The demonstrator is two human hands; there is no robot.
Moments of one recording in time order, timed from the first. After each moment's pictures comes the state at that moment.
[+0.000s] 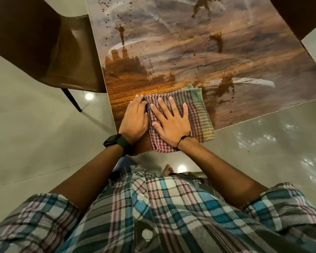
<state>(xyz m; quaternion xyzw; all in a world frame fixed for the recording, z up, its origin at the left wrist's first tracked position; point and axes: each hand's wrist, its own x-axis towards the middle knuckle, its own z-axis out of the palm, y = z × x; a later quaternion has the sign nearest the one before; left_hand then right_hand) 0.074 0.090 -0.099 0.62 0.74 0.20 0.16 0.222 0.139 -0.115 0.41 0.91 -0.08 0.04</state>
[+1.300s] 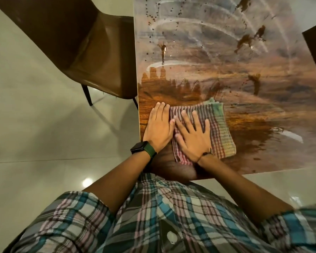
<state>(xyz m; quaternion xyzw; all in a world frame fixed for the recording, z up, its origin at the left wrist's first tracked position) 0.040 0.135 -0.103 0.56 0.79 0.20 0.14 0.185 0.188 -0.110 0.36 0.93 -0.05 0.03</state>
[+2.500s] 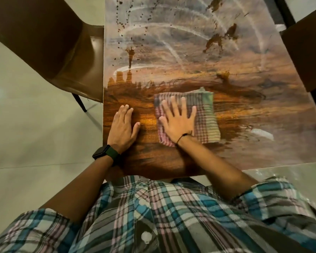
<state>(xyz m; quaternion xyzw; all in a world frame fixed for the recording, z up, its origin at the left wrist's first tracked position) 0.055 0.137 -0.098 0.51 0.83 0.18 0.14 0.211 0.268 -0.112 0.43 0.90 -0.08 0.06</state>
